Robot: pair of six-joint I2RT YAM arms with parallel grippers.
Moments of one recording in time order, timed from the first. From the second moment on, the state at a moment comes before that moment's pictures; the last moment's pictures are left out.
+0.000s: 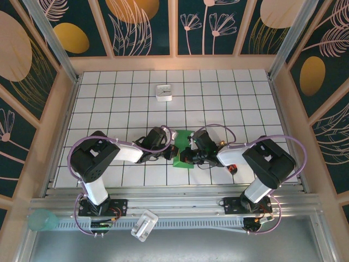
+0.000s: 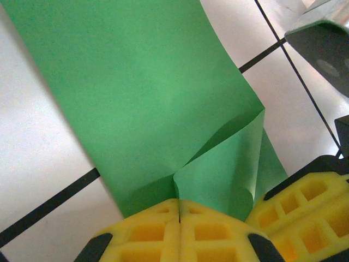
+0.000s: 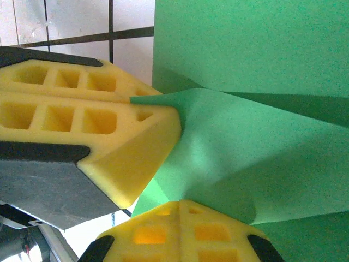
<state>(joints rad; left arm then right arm) -0.75 1.80 0.68 0.33 0.32 -0.42 0.75 1.61 0.54 0.22 -0.42 0.84</state>
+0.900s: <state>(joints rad) -0.75 1.80 0.68 0.33 0.32 -0.42 0.65 1.63 0.55 0.26 -0.52 0.83</state>
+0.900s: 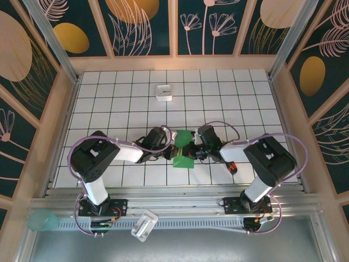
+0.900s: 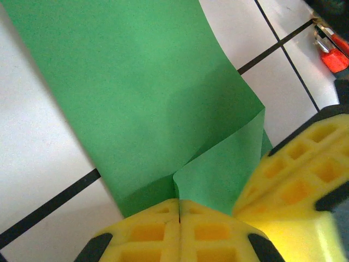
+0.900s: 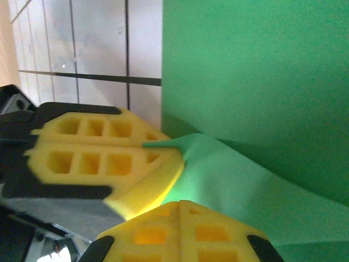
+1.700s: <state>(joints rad) -0.75 1.80 0.69 0.33 0.31 -0.42 0.48 1.58 0.52 0.18 -0.51 0.81</state>
